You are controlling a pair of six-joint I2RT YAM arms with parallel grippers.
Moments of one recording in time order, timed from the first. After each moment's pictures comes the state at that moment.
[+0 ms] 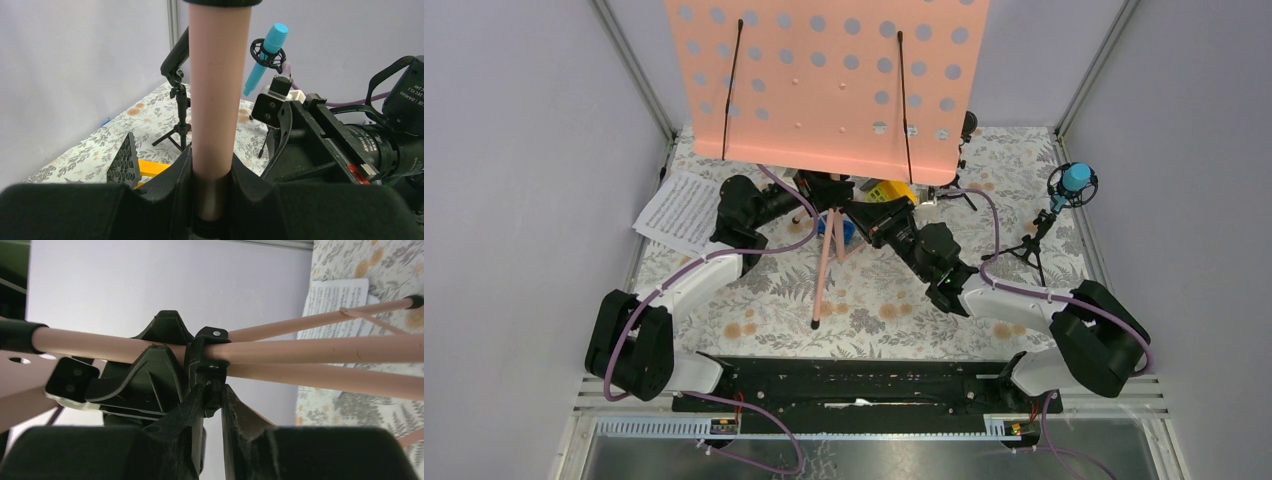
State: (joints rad) left arm -0.41 1.36 0.84 0.80 0.72 -0.23; right arm 0.82 1.41 0.66 0.85 0.16 1.50
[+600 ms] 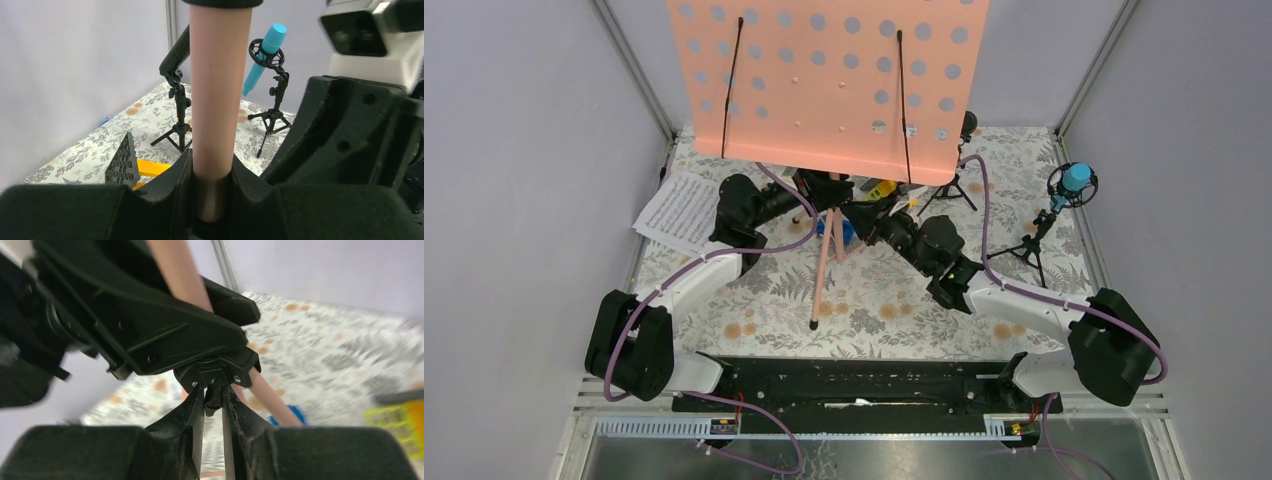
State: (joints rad) left arm -0.40 1.36 0.84 0.79 0.73 -0.24; right arm 0.84 1.35 0.74 0.73 0.06 0.46
